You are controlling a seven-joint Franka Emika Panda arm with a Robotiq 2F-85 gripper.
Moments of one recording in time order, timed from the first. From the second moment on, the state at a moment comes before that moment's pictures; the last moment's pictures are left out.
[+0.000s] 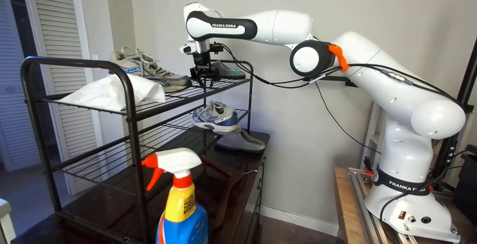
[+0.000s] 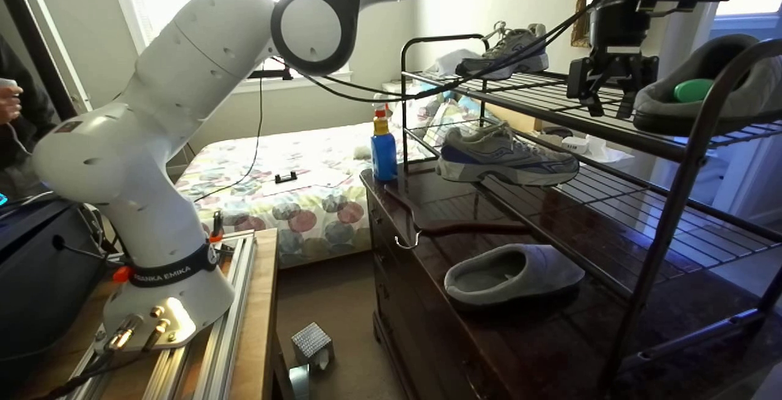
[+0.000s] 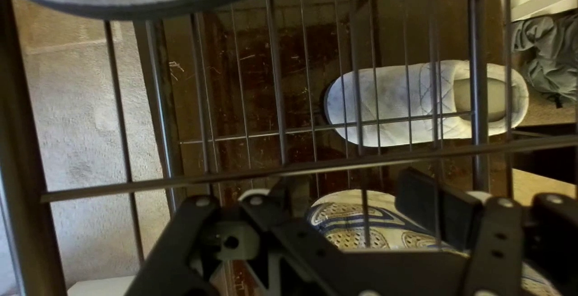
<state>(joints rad) -0.06 0.90 -0.09 -0.57 -0.20 1.45 -1.63</state>
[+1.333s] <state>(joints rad) -0.04 0.91 -0.11 -0.56 -0.22 1.49 -1.69</state>
